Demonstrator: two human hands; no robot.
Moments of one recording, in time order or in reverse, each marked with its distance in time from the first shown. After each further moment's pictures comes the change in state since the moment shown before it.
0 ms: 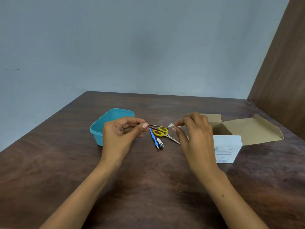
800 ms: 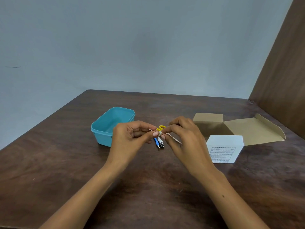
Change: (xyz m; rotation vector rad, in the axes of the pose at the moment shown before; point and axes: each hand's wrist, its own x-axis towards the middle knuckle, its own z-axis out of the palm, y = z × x) left_hand -0.005 -0.005 0.006 0.139 -0.182 0.068; right_hand -0.005 -0.006 0.004 0.118 -0.172 -0.148
